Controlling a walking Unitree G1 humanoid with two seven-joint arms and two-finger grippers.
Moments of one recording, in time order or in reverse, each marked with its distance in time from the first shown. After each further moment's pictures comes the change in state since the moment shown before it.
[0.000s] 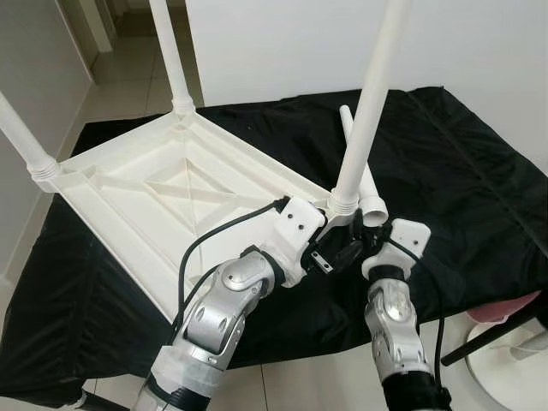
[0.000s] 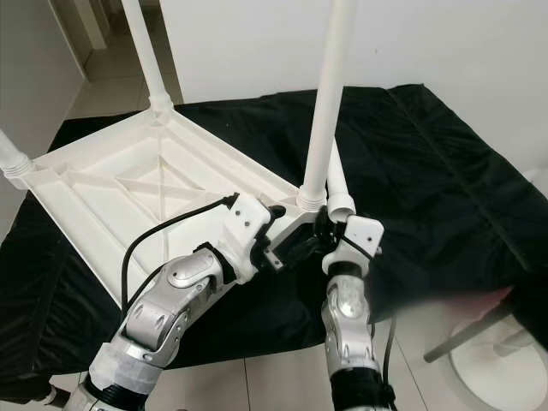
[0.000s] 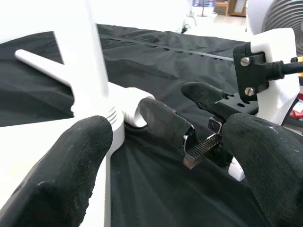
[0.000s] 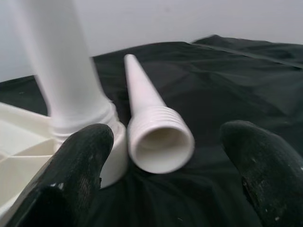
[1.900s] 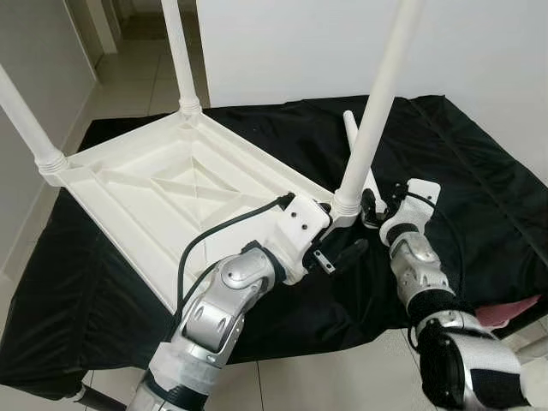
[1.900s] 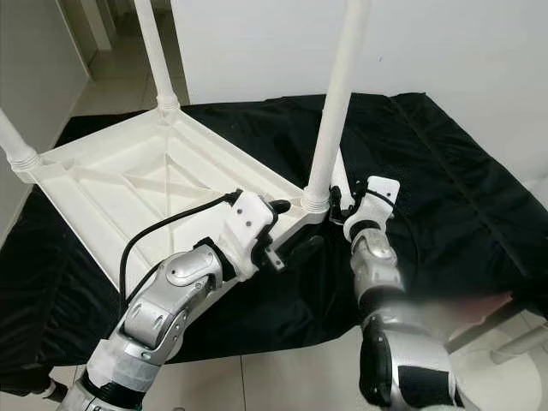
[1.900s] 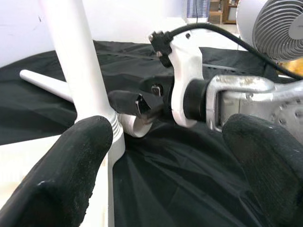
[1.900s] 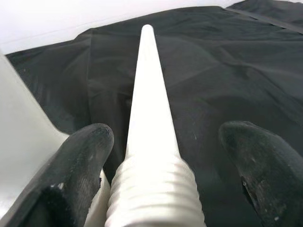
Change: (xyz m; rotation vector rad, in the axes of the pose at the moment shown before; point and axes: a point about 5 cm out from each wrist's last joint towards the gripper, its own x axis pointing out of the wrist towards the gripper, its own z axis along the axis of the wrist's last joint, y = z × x) left arm 0.001 -0.001 0.008 0.056 -0.025 -0.011; right arm 0.092 -0.023 0.002 -0.008 0.216 0.167
